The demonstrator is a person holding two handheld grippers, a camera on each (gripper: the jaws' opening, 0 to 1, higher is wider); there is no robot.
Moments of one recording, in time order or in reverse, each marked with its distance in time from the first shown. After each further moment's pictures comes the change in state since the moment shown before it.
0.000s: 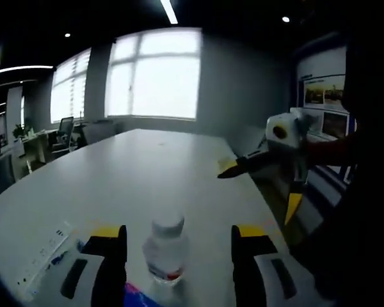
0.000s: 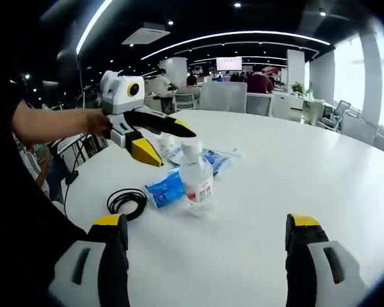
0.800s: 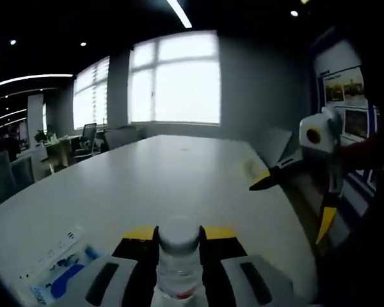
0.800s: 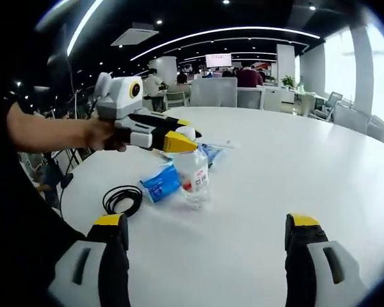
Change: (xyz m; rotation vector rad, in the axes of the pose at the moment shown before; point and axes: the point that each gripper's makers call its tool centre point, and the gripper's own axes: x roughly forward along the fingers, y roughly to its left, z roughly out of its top) left arm 0.023 0.012 0.002 0.024 -0.073 0.168; right arm 0.000 -0.004 -0.019 0.054 0.014 -0.036
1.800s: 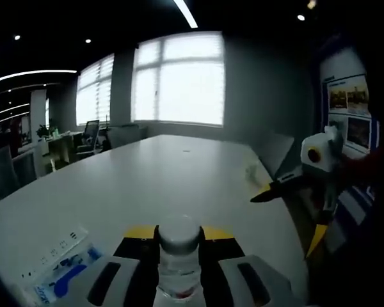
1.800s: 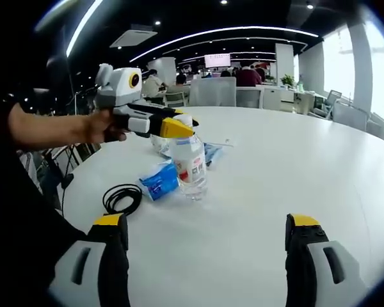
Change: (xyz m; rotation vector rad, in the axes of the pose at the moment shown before) left arm -0.010 0.009 0.023 -0.071 0.009 0.005; right arm -0.003 -0.001 -0.008 0.013 0.002 0.002
